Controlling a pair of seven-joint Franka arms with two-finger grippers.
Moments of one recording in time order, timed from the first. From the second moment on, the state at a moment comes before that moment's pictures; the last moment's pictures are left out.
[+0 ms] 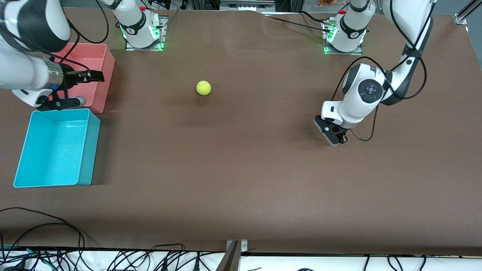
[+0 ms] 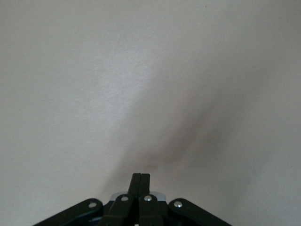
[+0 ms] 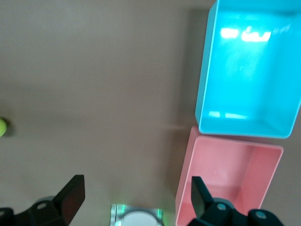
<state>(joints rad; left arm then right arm) -0.10 0.29 -0.17 -2.17 0.07 2.53 0.69 0.11 0.05 -0.07 -1.86 0.01 1.45 -0.10</state>
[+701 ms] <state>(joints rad) -0.07 0.02 -0.06 -2.18 0.09 2.36 0.79 0.12 0.01 -0.05 -2.36 0.07 1.76 -0.12</state>
